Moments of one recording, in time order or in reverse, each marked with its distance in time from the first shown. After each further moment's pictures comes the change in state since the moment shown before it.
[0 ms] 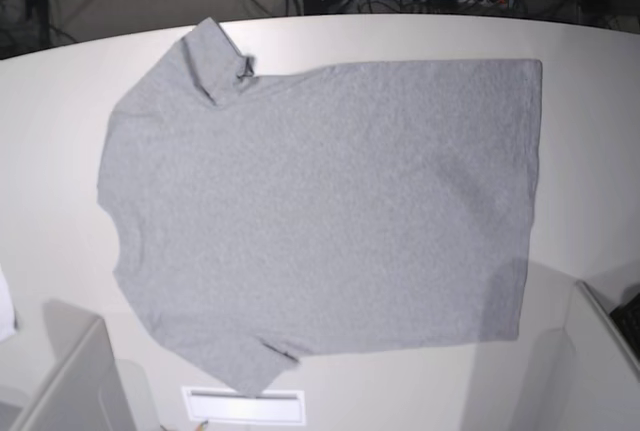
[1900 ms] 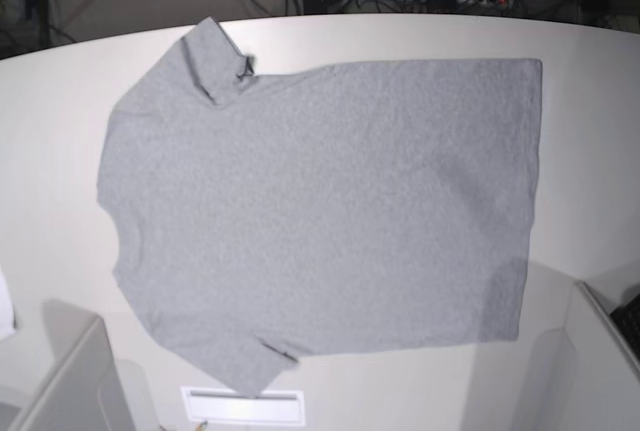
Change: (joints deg) left arm 38.0 -13.6 -0.9 60.5 -12.6 0.2 -4.7; right arm -36.2 -7.9 23.4 68.1 0.1 -0.2 8.4
